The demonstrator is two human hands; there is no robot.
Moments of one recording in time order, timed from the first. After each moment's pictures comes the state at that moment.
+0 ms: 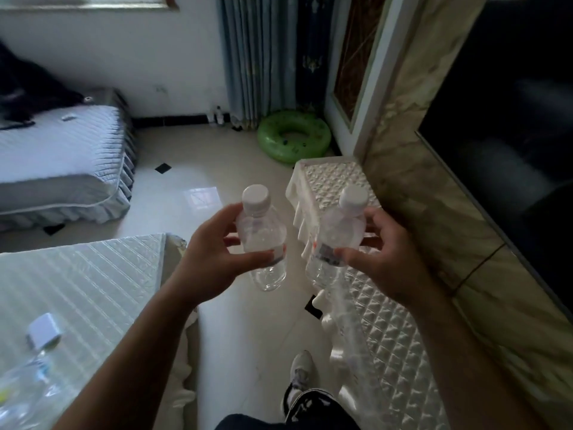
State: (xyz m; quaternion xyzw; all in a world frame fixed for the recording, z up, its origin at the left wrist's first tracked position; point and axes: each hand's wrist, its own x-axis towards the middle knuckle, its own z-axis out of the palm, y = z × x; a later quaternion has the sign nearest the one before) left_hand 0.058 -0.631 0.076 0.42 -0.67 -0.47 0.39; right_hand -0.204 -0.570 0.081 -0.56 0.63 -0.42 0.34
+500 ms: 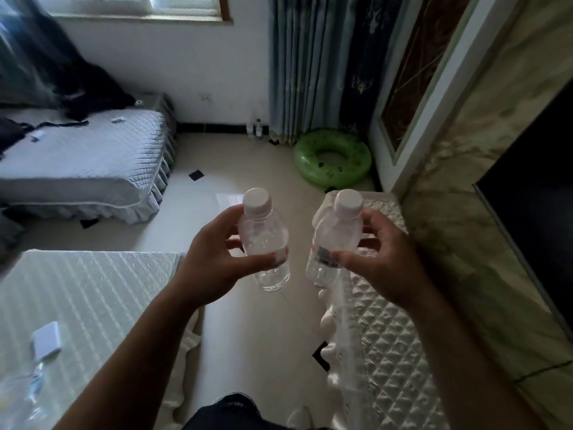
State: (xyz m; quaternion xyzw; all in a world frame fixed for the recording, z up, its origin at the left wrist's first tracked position) left_hand 0.016 -0.783 0.096 0.48 -0.64 -0.42 0.43; right_hand -0.245 -0.777 0.091 -0.62 0.56 -0.40 0.38
